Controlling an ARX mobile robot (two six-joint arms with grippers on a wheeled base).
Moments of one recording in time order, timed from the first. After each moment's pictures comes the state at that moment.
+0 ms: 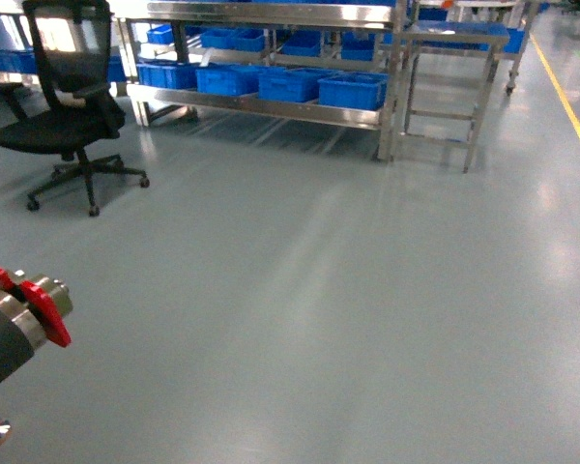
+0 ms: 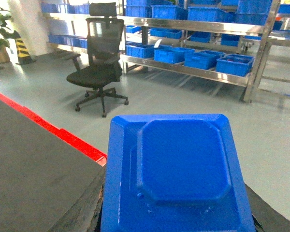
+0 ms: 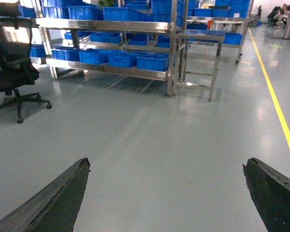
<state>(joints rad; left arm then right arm) -0.36 0.33 0.44 -0.16 -0.57 0.00 0.00 0.01 0.01 0.00 0.00 0.00</state>
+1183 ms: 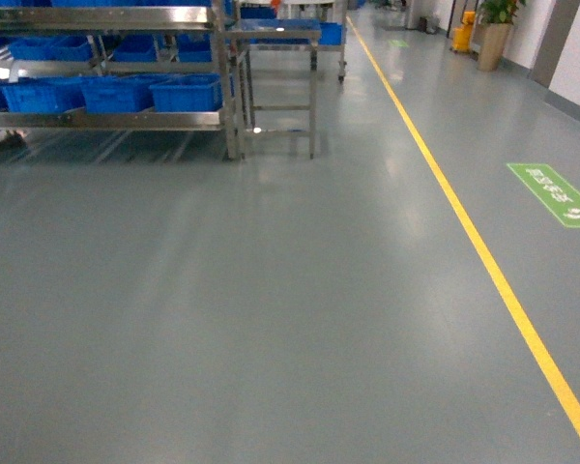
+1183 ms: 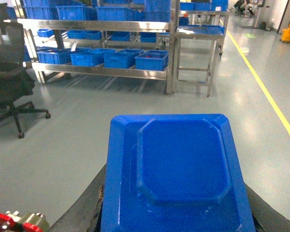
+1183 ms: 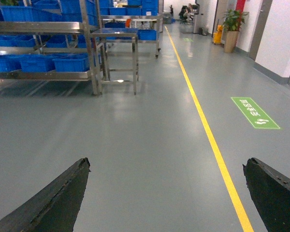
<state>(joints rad) -0.36 0.33 0.44 -0.16 -0.57 0.00 0.00 0.01 0.01 -0.01 0.00 0.00</state>
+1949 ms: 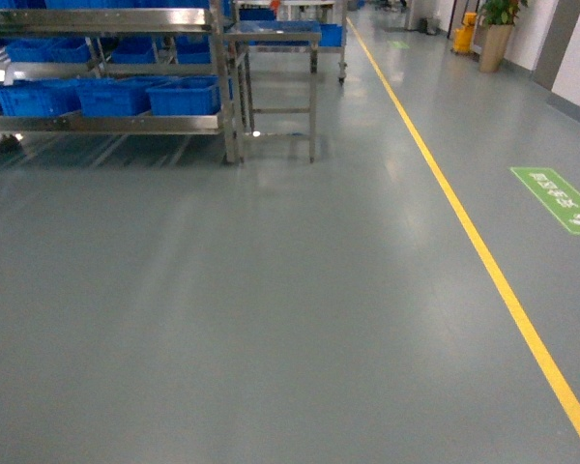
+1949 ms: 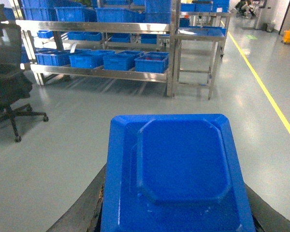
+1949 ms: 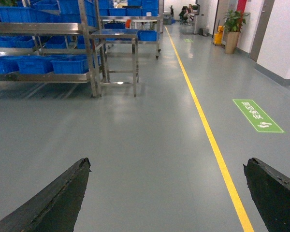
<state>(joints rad) -0.36 0.33 0.44 -0.16 -0.57 0.00 0.00 0.01 0.01 0.00 0.00 0.00</state>
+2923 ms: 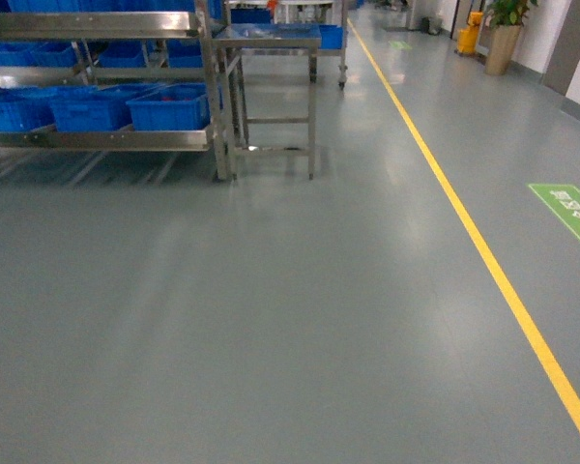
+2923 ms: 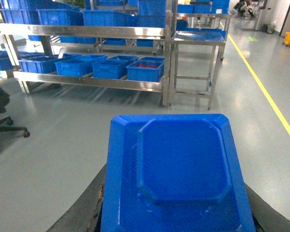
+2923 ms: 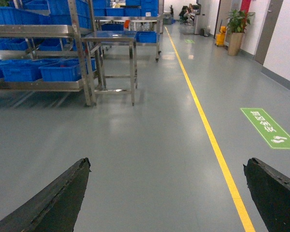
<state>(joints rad) -0.36 0.33 0.44 -0.15 -0.56 0.00 0.00 0.01 0.01 0.00 0.00 0.00</state>
